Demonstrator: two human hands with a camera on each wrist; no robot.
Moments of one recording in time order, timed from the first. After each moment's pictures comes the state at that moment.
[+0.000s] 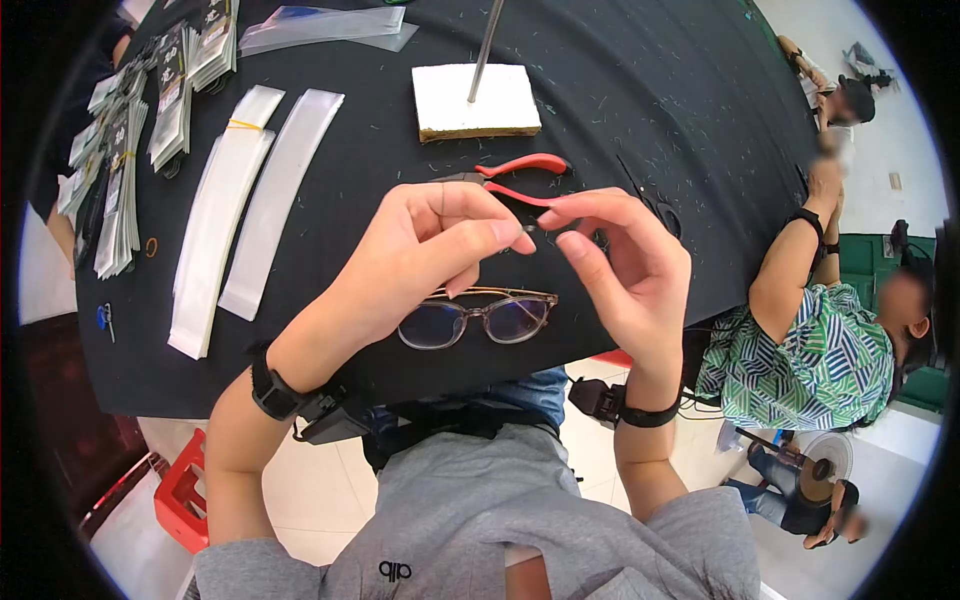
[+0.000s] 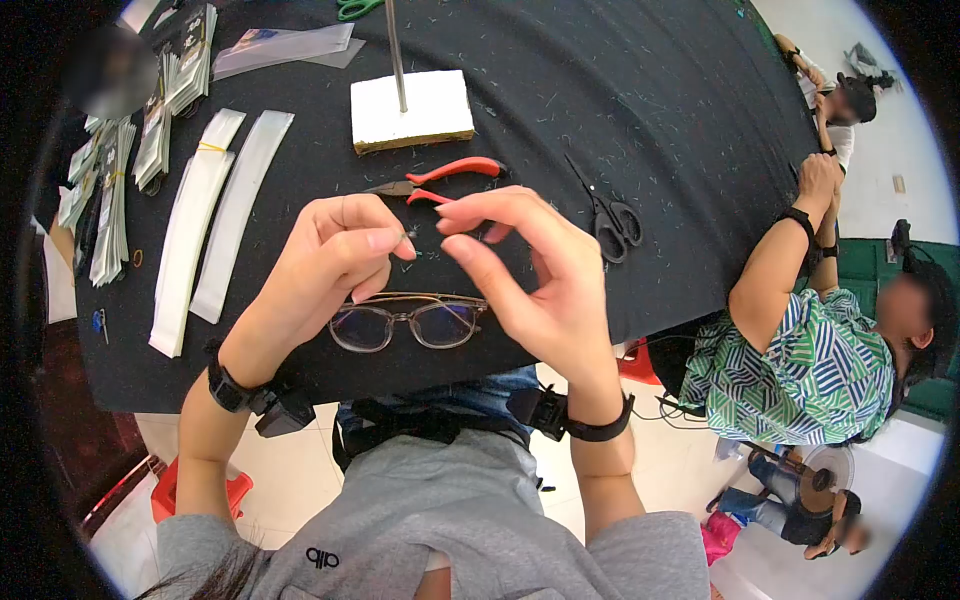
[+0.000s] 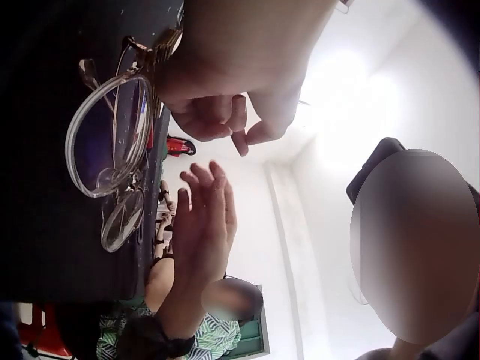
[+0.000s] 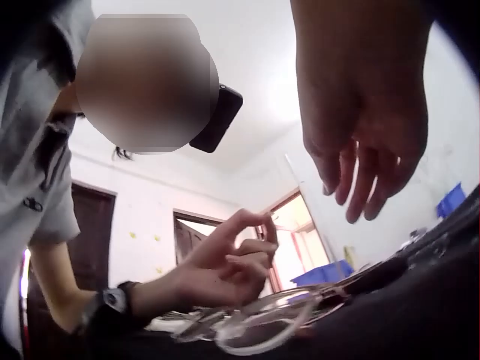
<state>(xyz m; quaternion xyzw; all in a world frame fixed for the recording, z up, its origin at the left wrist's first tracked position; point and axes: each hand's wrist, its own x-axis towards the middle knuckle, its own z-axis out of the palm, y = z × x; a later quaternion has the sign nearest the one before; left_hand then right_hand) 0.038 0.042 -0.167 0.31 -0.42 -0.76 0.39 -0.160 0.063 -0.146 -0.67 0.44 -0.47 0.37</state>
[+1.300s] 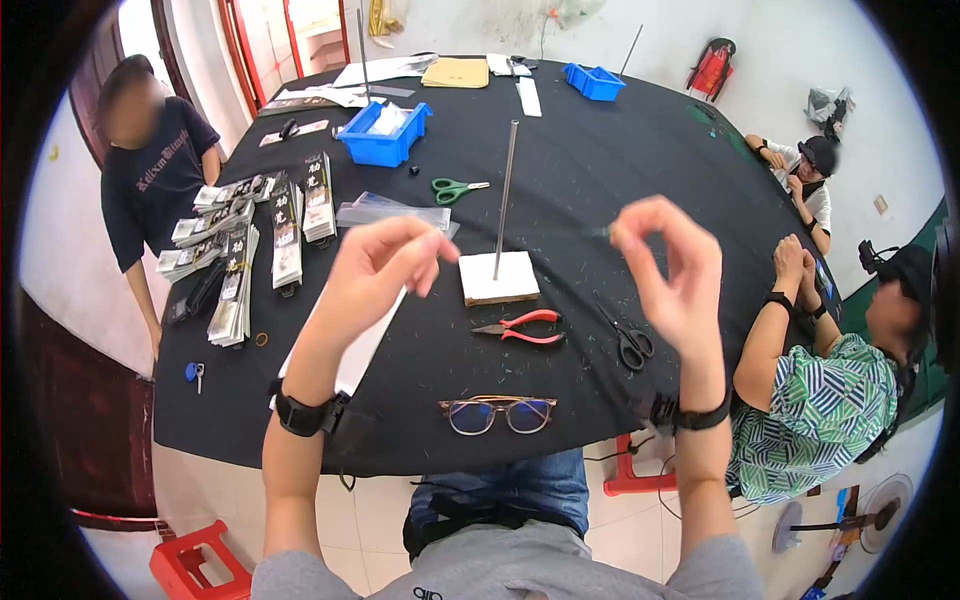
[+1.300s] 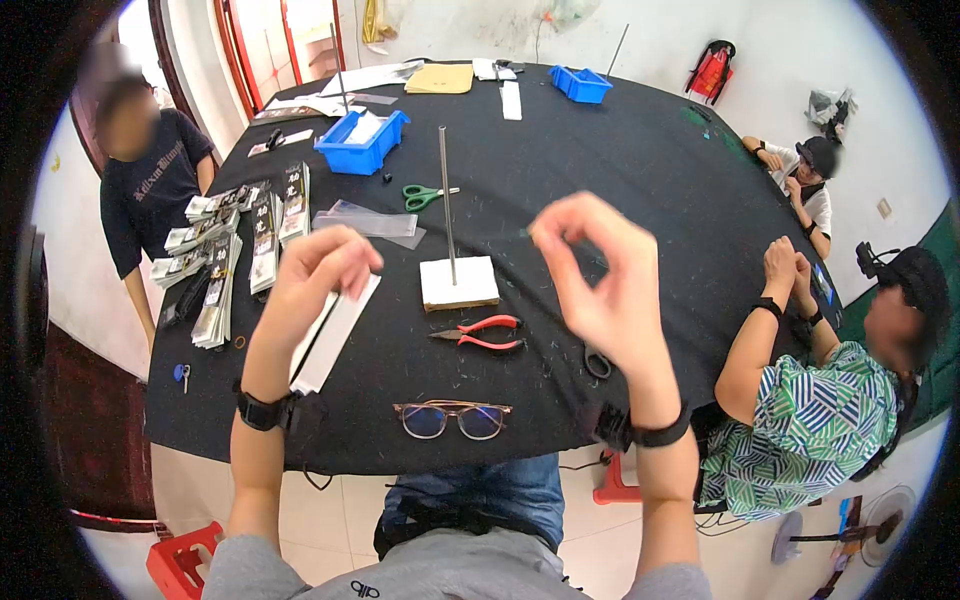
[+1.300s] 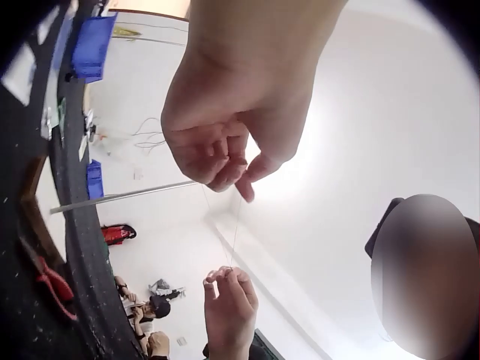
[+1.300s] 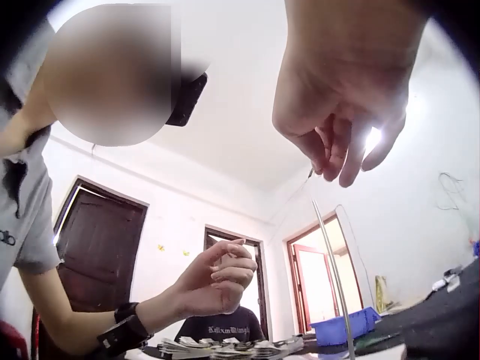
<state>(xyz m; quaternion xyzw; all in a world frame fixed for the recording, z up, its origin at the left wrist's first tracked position) 0.103 0.012 -0.063 0.31 -0.67 -0.48 0.48 -0.179 0.020 -0.026 -0.78 0.35 -0.51 0.08</state>
